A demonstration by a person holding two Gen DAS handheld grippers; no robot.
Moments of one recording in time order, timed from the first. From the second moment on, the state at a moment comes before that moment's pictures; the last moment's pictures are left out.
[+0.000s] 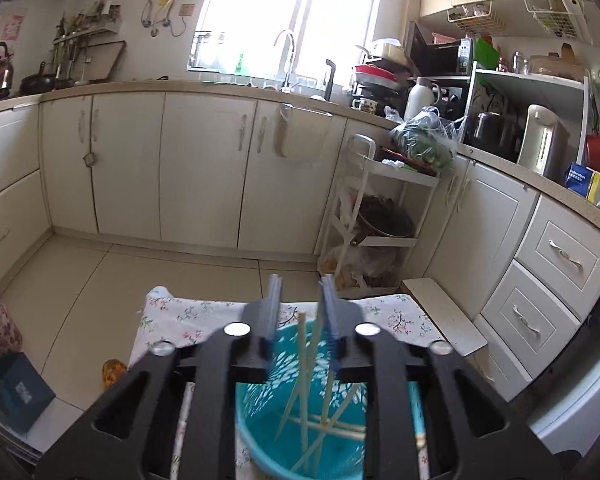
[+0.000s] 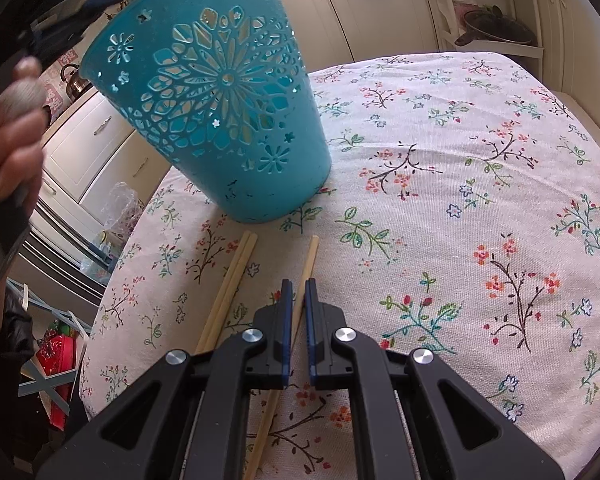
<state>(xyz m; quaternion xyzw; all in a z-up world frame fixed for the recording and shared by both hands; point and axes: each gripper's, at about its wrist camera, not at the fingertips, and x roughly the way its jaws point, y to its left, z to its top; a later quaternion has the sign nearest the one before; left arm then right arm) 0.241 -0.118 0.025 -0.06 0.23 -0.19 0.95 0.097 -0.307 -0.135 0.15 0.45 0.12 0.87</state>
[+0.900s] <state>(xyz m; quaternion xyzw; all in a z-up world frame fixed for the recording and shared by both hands) 0.184 -0.061 -0.140 -0.03 0.44 -0.10 0.89 0.093 -0.263 -0.129 0.00 0.46 0.05 0.89</state>
